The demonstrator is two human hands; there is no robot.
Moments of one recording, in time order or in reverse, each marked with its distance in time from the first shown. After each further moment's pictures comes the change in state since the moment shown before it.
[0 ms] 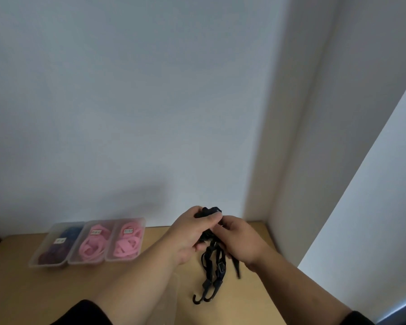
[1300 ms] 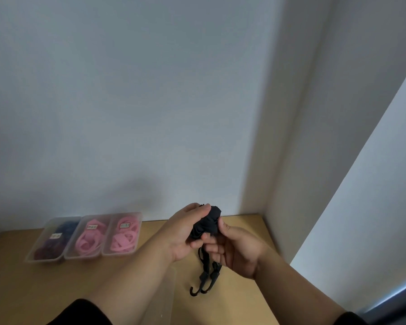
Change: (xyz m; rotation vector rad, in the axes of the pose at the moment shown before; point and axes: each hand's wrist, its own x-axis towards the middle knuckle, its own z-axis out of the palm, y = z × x) left_hand 0.003 -0.010 -0.006 -0.169 -0.141 -0.023; right_hand -0.005 0.036 -0.001 0.703 -0.233 0.383
